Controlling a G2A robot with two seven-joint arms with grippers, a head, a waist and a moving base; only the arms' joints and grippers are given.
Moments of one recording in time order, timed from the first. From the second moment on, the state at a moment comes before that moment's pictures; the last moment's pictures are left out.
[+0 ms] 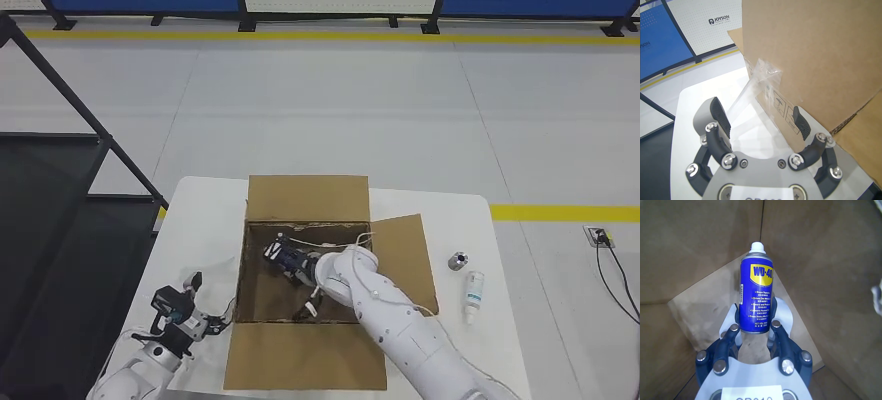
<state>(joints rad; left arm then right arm) 1.49 -1.16 -1.62 -1.62 1.46 -0.50 0.25 -0.56 -1.67 0.87 -0.88 -1.41 -0.42 0.64</state>
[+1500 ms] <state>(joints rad) 1.73 -1.14 -1.90 -1.83 1.18 -0.64 0.53 -1.47 -1.50 1.34 -2.11 -1.45 -0.24 0.21</state>
